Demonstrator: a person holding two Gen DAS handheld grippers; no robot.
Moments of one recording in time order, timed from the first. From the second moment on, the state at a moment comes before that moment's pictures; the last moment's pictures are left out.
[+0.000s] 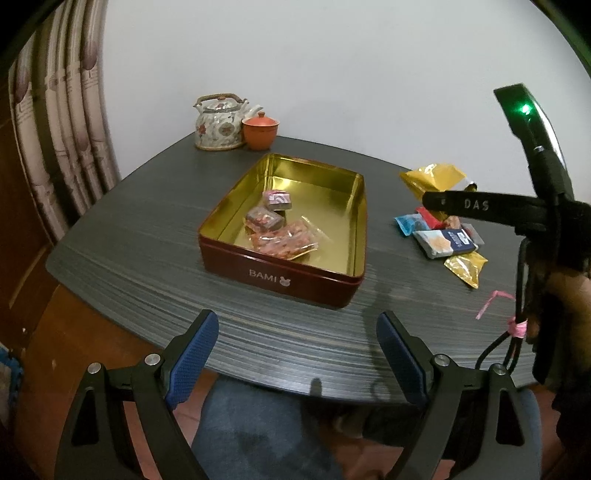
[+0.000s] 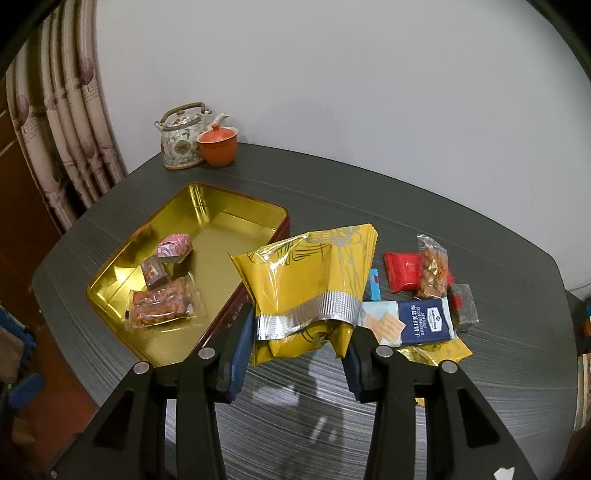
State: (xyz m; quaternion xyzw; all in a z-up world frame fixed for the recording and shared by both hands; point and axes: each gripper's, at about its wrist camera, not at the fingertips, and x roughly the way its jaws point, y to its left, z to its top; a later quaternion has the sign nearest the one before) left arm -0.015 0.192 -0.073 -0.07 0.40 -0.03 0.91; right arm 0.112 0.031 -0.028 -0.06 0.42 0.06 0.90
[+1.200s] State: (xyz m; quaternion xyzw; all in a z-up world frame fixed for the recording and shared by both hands) left arm -0.013 0.193 -0.080 -0.07 0.42 -0.03 0.90; right arm 0.110 0.025 -0.034 -0.05 0.43 0.11 0.89
